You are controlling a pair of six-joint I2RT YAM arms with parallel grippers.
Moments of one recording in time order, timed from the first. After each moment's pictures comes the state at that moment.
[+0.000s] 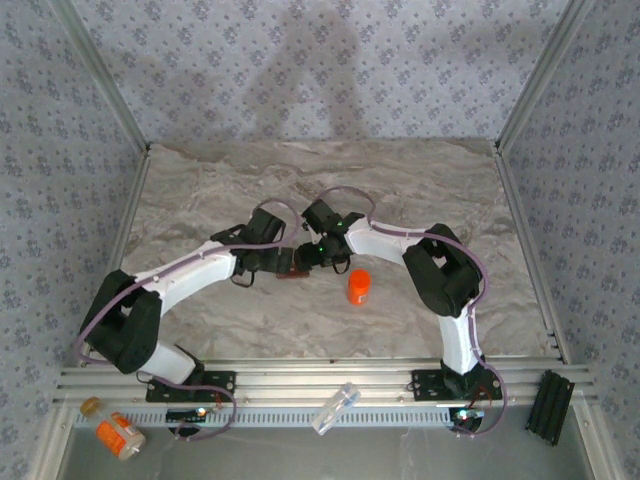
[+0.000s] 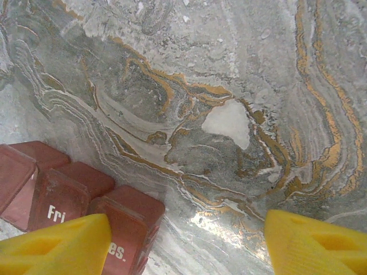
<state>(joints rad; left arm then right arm) -0.62 1.48 0.92 -0.54 -0.25 -0.39 0.76 2.00 1.37 -0.52 -0.14 0.40</state>
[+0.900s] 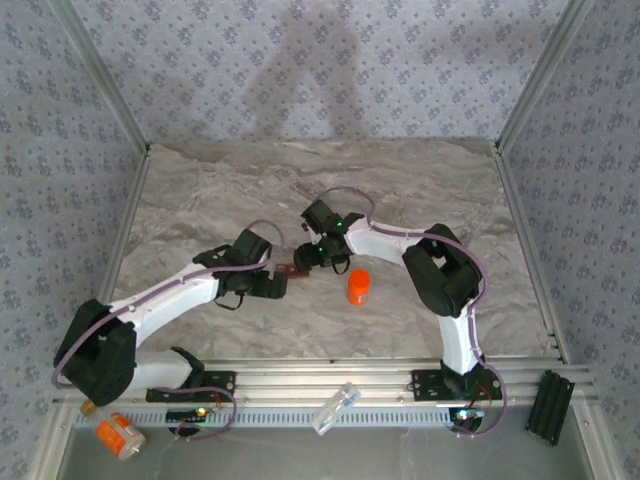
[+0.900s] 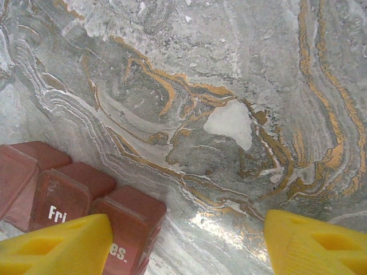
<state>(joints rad) -0.64 1.30 0.74 -0.61 -0.06 -0.44 0.76 2.00 1.37 -0.52 -0.14 0.40</state>
